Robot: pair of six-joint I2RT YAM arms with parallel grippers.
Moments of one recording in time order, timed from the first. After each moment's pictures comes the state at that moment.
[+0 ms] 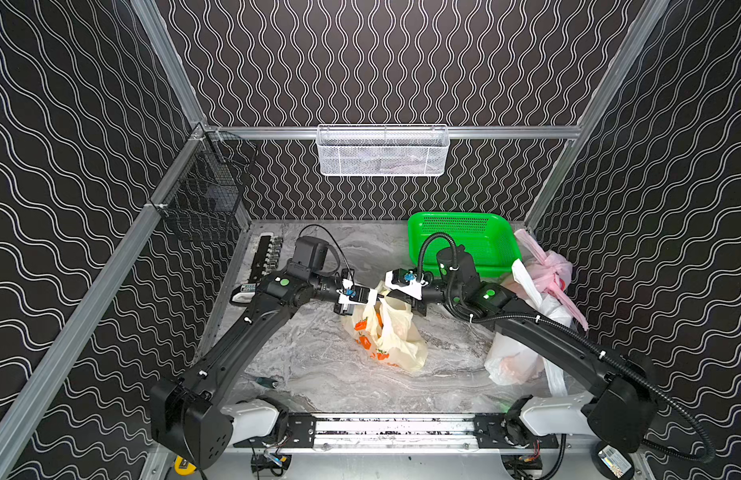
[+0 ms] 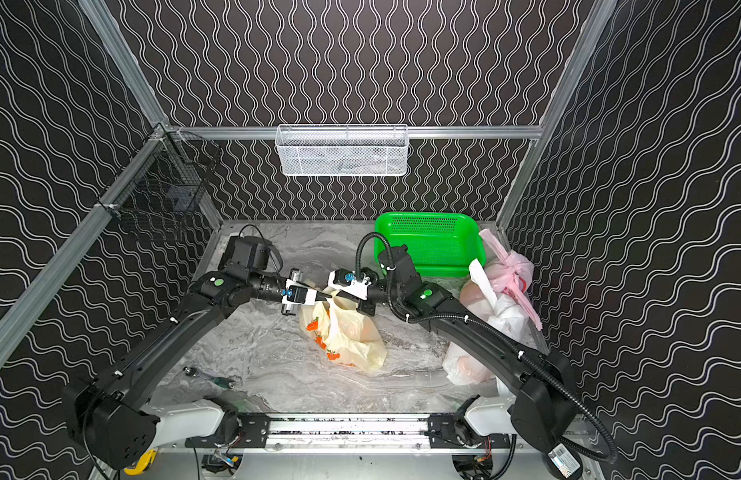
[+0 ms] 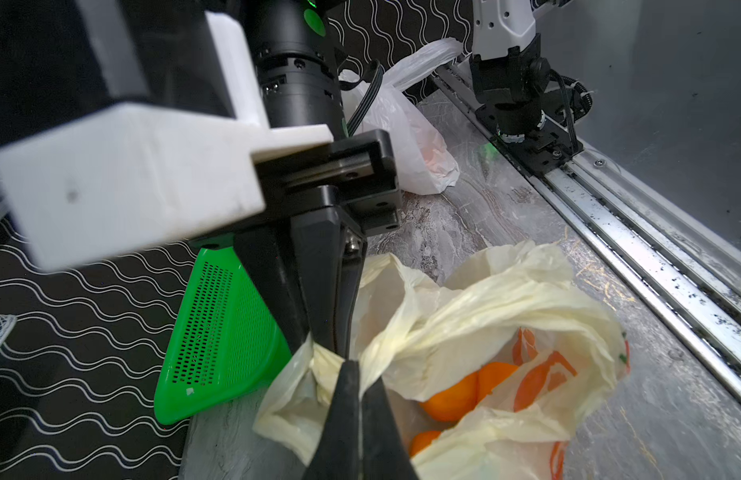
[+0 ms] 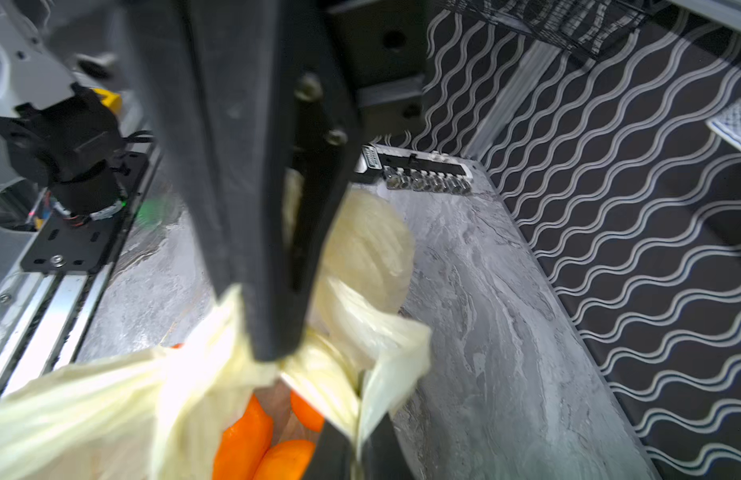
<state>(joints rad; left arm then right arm) -0.43 1.26 1.16 -0.65 1.00 1.24 0.70 1.35 1.10 -0.22 -0.47 -0.60</state>
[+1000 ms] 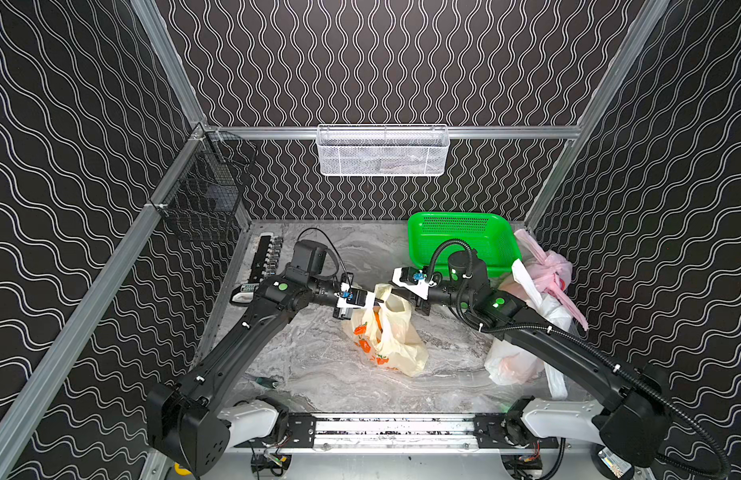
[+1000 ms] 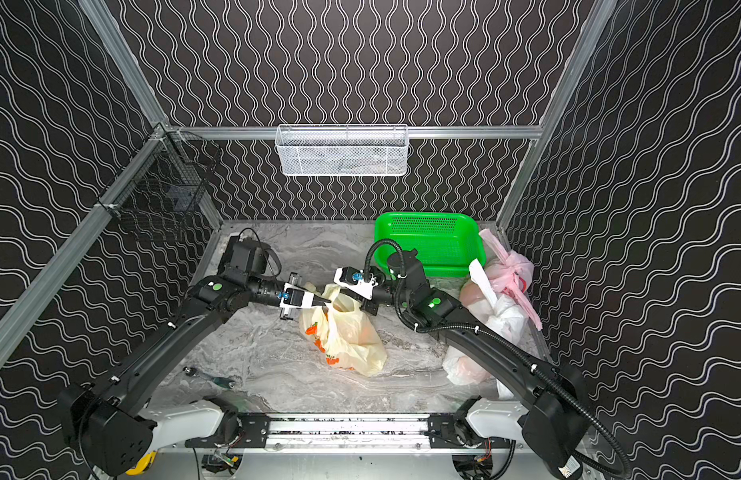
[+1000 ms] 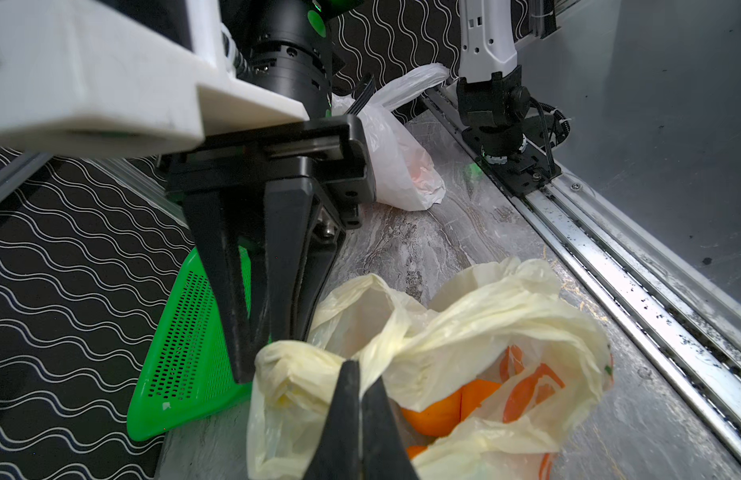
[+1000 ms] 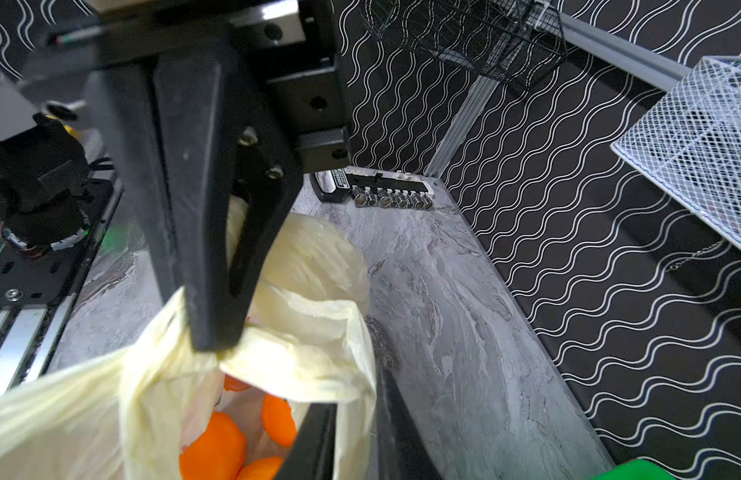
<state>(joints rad) -0.43 1.23 1.13 -0.63 1.02 1.20 0.71 1.26 1.03 -0.12 -0.46 -0.54</state>
